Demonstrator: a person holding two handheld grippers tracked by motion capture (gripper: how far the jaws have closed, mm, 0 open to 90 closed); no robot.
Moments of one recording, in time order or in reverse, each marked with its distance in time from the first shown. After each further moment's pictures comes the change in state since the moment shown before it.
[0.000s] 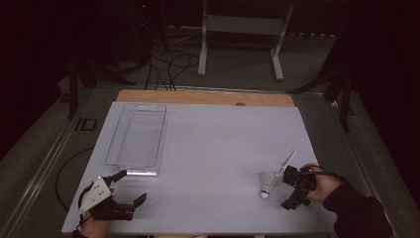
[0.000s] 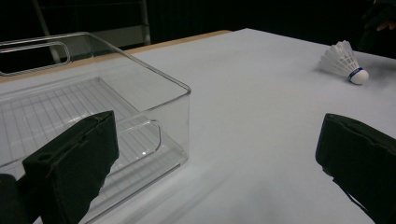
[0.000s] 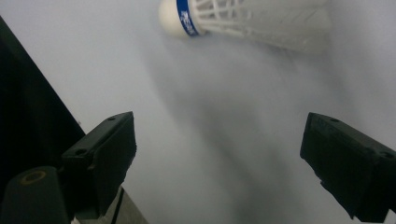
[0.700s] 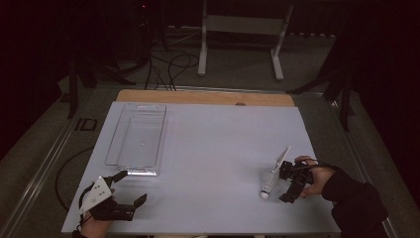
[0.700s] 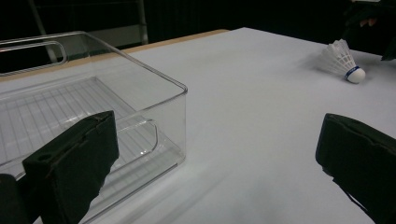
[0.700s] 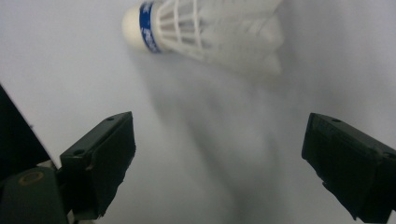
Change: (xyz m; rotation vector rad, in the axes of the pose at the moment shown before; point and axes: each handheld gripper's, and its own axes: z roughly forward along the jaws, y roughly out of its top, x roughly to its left) left arm 0.000 0.000 0.001 0.004 -0.011 0.003; right arm -0.013 0.015 0.002 -0.004 -0.057 -0.111
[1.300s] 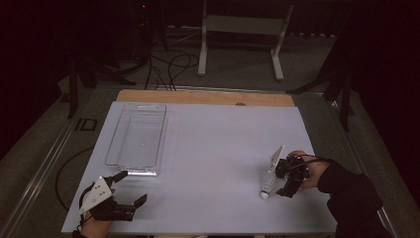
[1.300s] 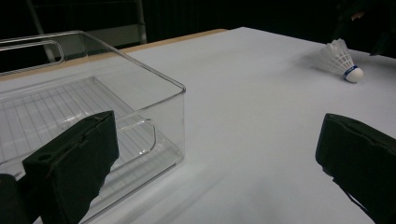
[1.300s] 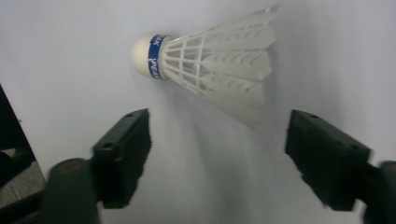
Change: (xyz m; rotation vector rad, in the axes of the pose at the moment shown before) left arm 0.000 0.000 0.000 0.001 -0.005 0.001; right arm 0.001 0.017 -0.011 -0.020 -0.051 -0.185
